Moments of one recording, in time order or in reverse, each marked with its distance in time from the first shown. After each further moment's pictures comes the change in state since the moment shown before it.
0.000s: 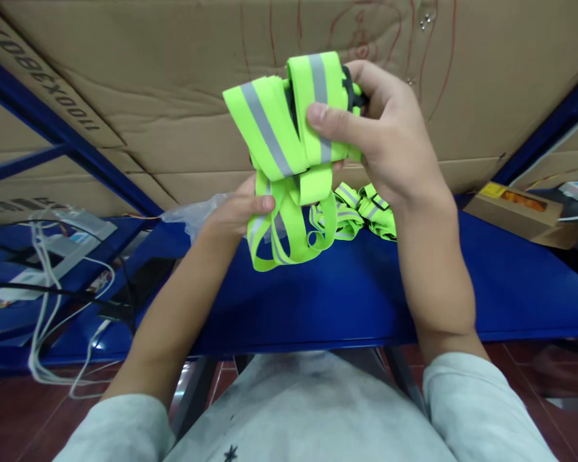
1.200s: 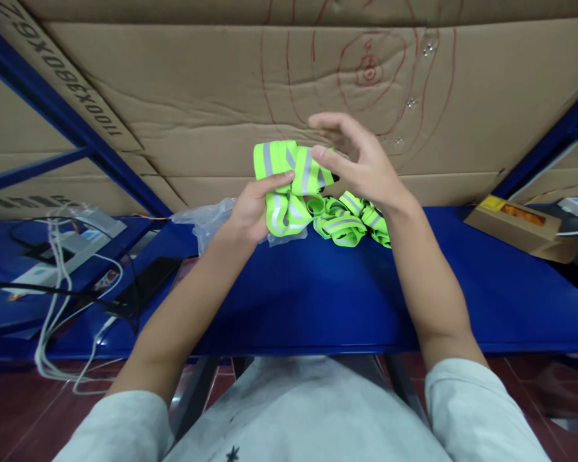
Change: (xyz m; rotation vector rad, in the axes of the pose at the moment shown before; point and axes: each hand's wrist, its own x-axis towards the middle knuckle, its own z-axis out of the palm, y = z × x) left_hand 0.009 -0.002 0.019 -0.242 0.125 -0.126; right_hand 0.012 0.046 -0.013 -0.258 -0.298 -0.114
